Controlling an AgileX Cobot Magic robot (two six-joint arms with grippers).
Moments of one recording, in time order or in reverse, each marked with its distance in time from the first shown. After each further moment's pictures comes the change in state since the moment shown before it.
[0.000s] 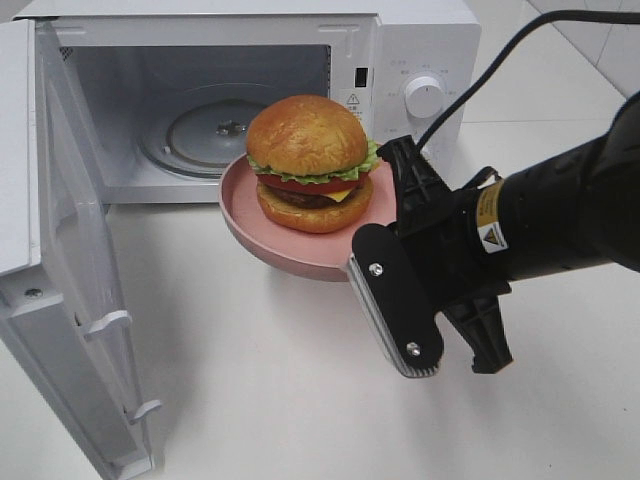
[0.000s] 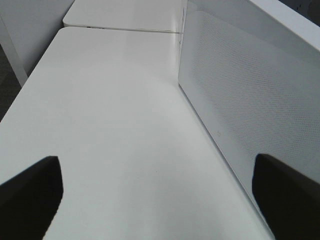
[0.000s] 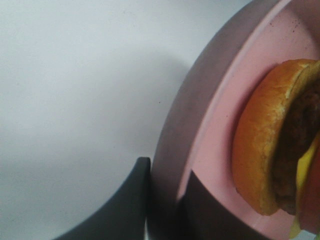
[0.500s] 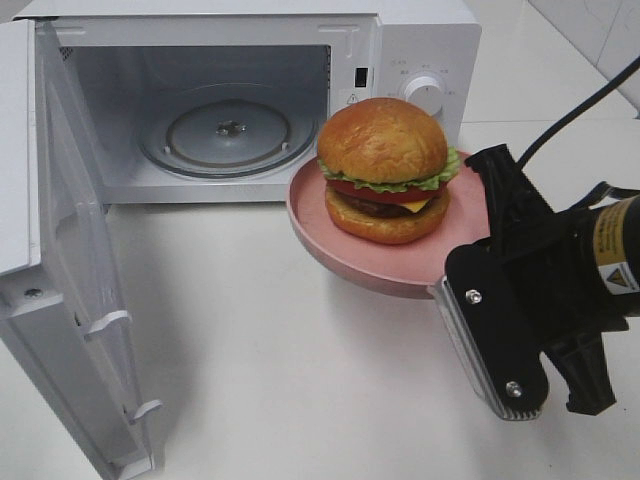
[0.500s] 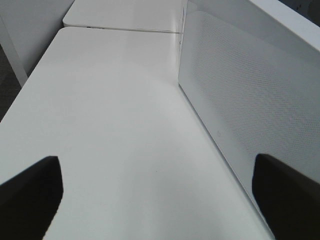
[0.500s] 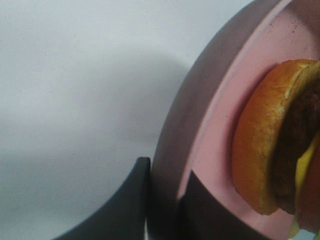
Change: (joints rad) left arm 0.000 0.000 0.000 0.000 0.000 0.000; right arm 0.000 -0.244 0.127 -0.142 0.149 0.187
